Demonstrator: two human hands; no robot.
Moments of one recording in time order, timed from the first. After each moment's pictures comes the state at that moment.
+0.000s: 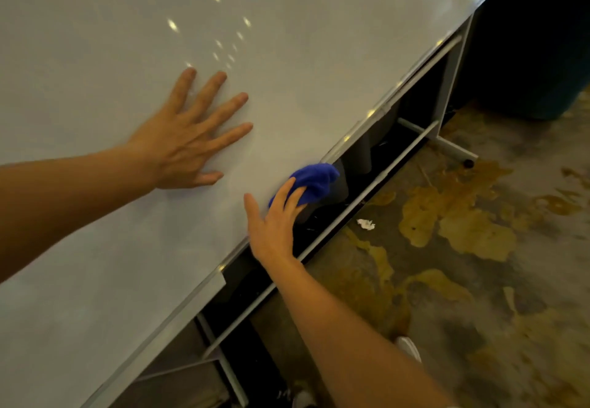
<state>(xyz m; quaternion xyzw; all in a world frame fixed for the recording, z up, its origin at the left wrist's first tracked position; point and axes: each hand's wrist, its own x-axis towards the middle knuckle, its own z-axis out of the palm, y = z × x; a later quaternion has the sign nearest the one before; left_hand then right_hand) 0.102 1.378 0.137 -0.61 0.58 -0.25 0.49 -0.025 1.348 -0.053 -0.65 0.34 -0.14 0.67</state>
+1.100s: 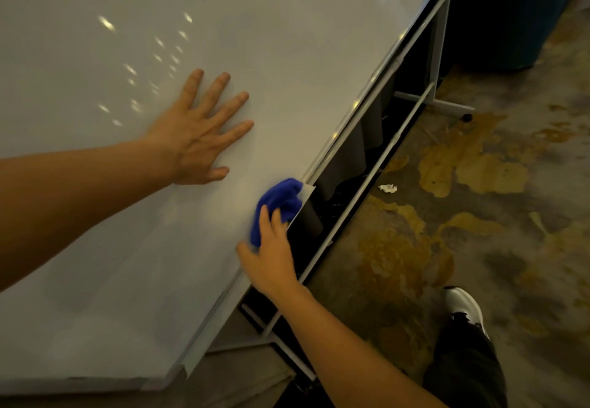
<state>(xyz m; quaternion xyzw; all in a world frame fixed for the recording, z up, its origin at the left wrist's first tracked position) 0.109 1.603 0.141 -0.57 0.59 -0.26 0.50 -0.047 1.644 -0.060 -0.67 0.29 -0.15 0.66</state>
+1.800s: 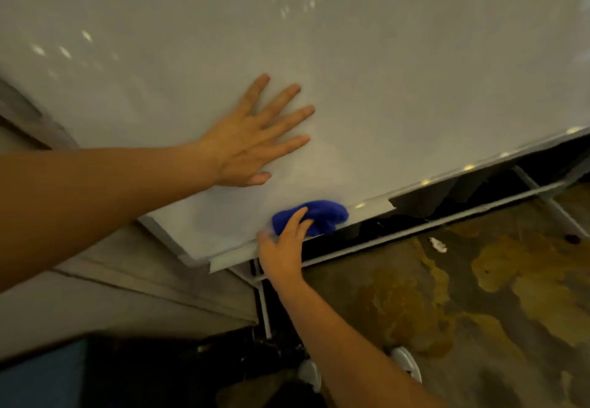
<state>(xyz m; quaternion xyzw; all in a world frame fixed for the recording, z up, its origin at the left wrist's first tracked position) 0.076 1.754 0.138 -0.72 0.51 -0.19 0.43 -0.061 1.709 -0.024 -0.69 0.23 0.05 0.68</state>
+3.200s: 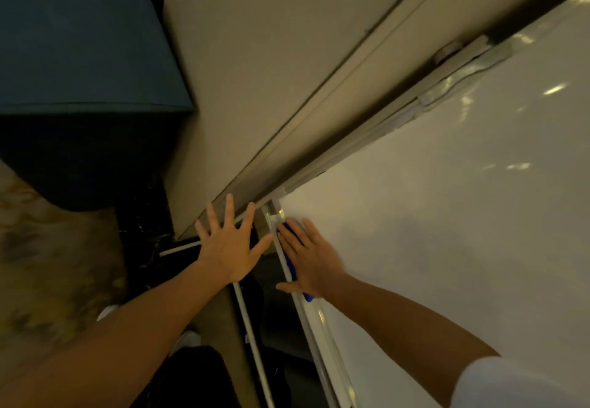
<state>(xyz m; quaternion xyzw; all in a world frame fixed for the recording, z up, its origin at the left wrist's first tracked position) -0.104 1.800 -0.086 -0.80 -0.48 0.00 -0.36 0.073 1.722 -0.019 0.54 0.70 0.01 0.47</state>
